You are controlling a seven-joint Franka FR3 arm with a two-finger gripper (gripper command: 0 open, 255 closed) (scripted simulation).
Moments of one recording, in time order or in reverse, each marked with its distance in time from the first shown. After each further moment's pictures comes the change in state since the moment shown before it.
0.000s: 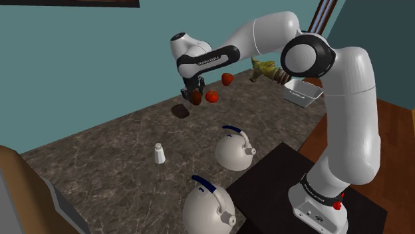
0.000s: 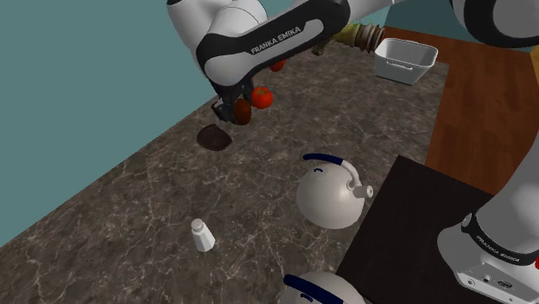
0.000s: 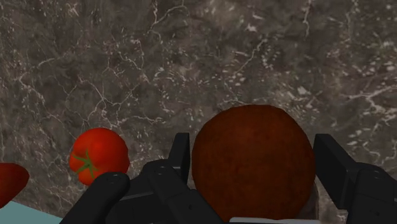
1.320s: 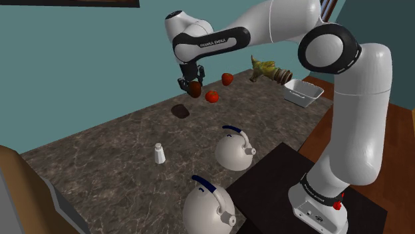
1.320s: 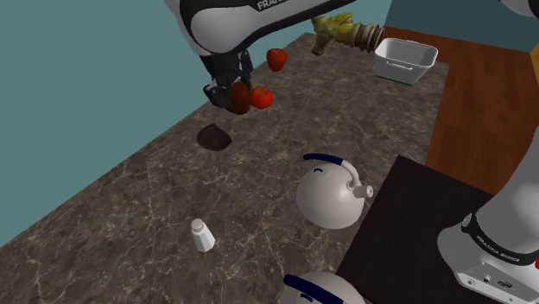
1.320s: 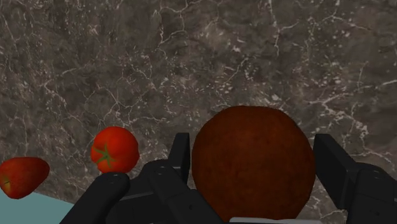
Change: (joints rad) arm 0.044 -0.137 0.032 -0.006 0.029 -0.145 0.021
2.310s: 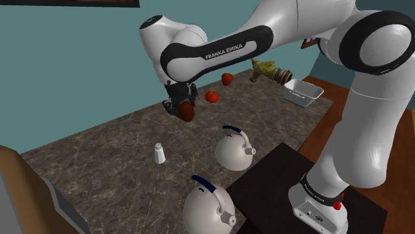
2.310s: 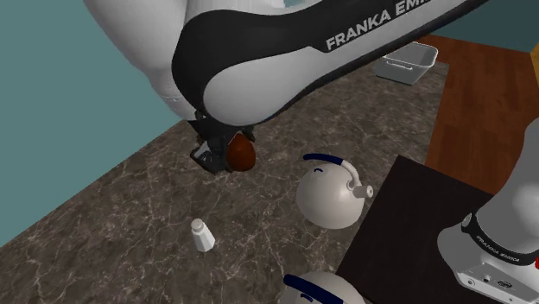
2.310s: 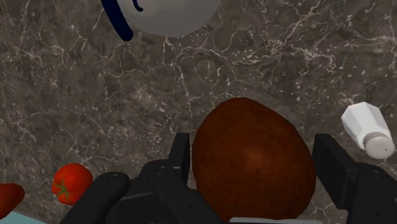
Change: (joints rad) arm 0.170 -0.180 0.119 -0.250 0.054 -0.014 0.294
